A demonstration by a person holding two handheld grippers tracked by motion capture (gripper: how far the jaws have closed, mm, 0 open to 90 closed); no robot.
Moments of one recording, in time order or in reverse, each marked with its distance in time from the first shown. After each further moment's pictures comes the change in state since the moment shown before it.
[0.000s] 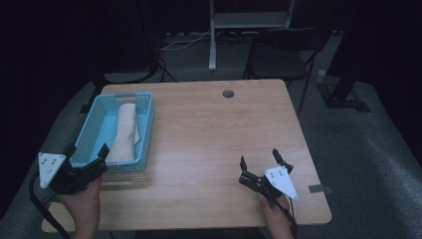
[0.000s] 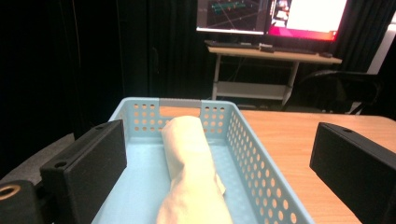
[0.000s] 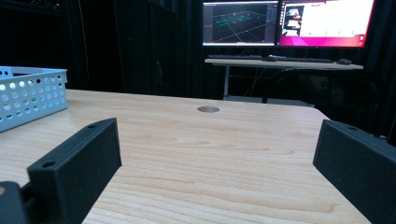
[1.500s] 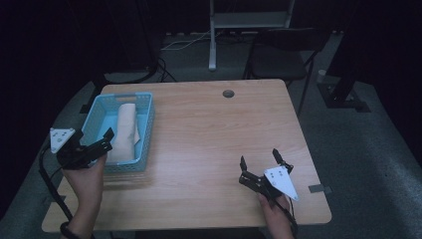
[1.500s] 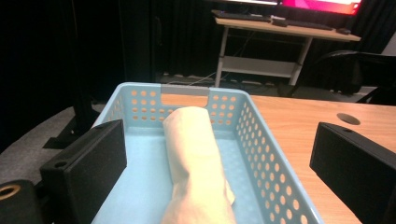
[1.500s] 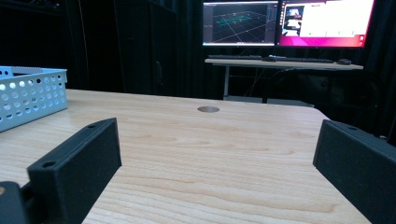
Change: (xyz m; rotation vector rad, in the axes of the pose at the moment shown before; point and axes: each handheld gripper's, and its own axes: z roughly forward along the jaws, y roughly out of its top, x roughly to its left) left arm 0.006 0.019 0.051 0.125 0.031 -0.025; right arm 0.000 0.000 0.000 0.002 0.000 0.001
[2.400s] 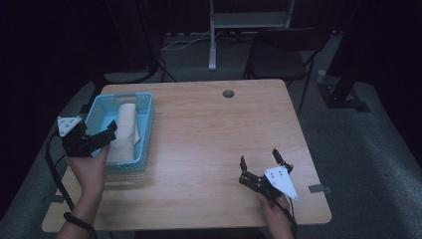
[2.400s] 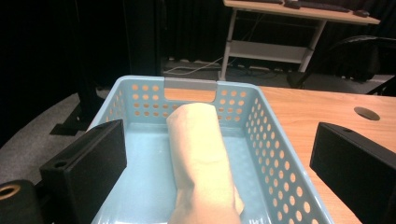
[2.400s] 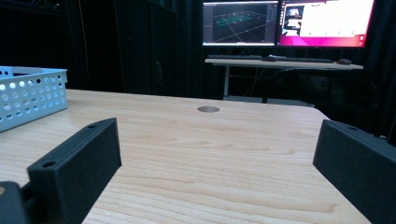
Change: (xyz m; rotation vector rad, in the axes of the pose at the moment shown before) left arm 0.002 0.013 0.029 0.087 0.013 -0.020; right arm 0.000 0.000 0.000 0.000 0.000 0.002
